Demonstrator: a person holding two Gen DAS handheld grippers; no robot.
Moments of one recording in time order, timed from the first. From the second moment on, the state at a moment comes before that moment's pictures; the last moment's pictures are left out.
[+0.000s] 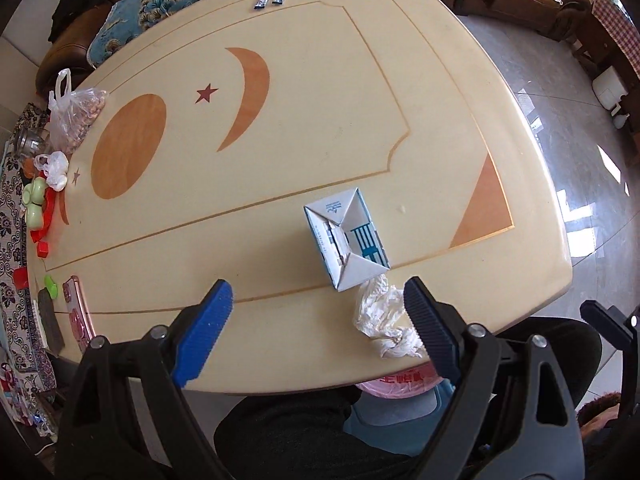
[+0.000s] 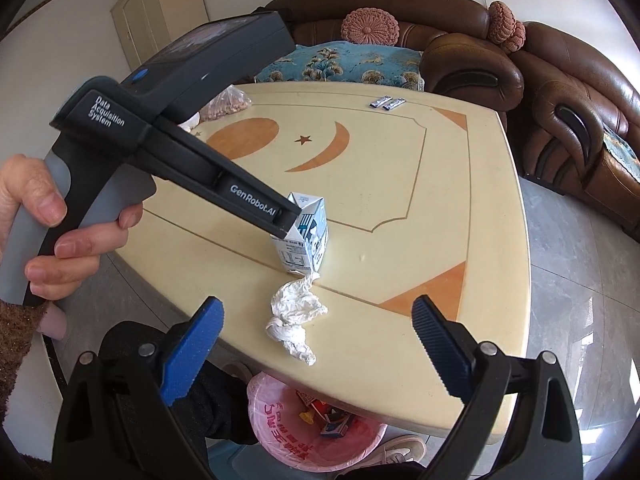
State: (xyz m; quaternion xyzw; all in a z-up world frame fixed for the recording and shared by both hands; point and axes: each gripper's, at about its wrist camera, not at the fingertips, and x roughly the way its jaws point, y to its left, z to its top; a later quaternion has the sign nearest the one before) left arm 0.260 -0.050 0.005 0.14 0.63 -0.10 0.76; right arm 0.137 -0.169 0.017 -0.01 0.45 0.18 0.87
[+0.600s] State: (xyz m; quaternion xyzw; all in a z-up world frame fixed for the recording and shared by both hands) left arm 0.294 -0.067 -0.044 0.15 0.66 -0.11 0.72; right arm 0.166 -0.130 -0.092 -0.04 0.52 0.20 0.83
